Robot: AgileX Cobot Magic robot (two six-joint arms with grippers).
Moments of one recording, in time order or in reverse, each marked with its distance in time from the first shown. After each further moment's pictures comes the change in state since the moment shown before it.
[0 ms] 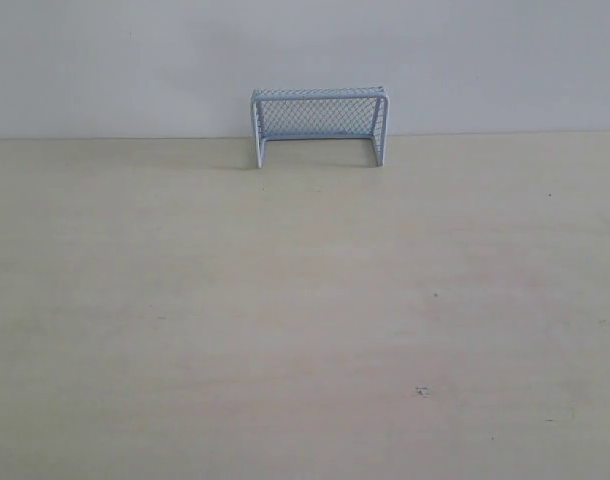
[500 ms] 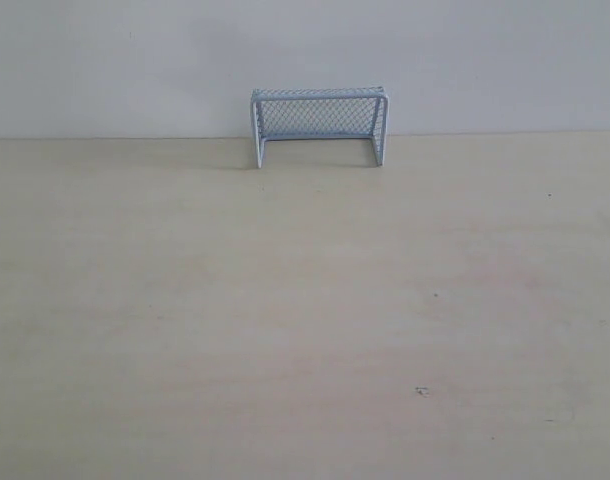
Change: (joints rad) left arm 0.000 0.000 0.000 0.000 0.000 0.000; right arm 0.000 0.004 -0.006 0.000 -0.129 0.000
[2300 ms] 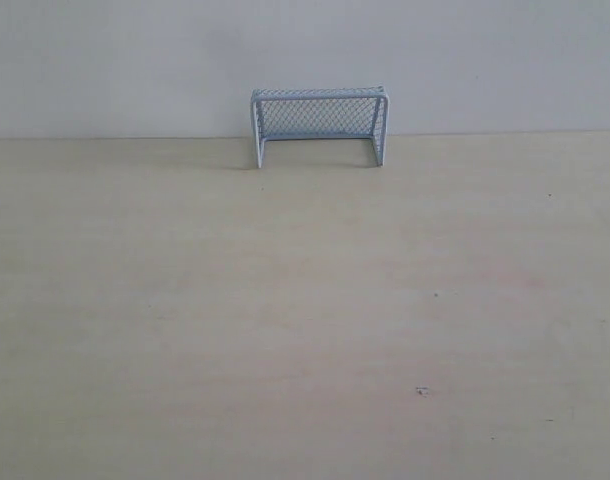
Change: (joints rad) left arm 0.000 0.000 0.000 0.000 0.000 0.000; right arm 0.147 0.509 -0.599 -0.004 0.237 -0.056
